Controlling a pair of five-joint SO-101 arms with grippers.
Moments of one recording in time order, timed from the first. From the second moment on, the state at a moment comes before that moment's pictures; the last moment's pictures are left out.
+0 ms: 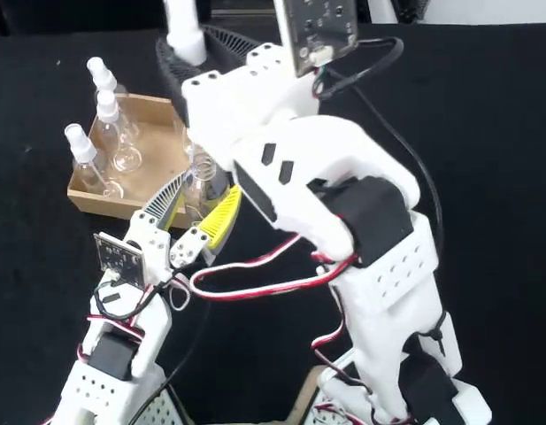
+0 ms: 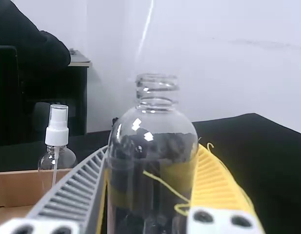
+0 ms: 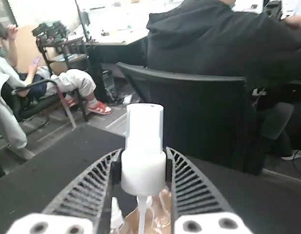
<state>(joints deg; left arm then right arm) 17.1 -103.8 96.0 7.8 3.3 -35.3 -19.3 -21.9 57.4 -8.1</state>
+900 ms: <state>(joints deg) 17.1 -103.8 96.0 7.8 3.3 -35.2 -19.3 -22.4 59.6 -8.1</state>
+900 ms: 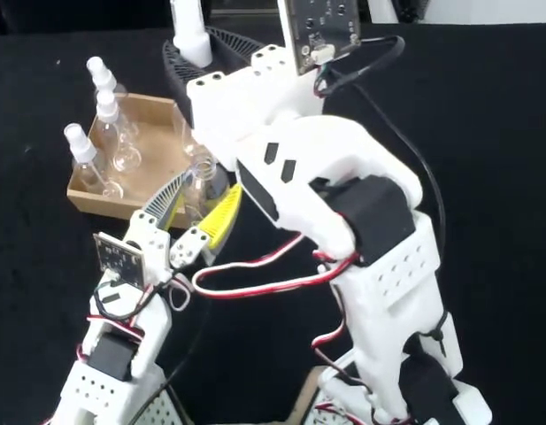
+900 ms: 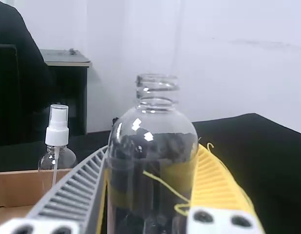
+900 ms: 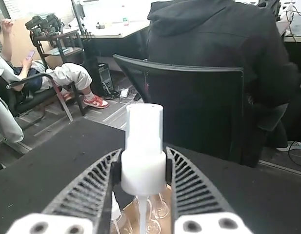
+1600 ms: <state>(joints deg) 17.1 -103.8 96.0 7.8 3.3 -35.3 -19.4 -15.9 59.6 -8.1</state>
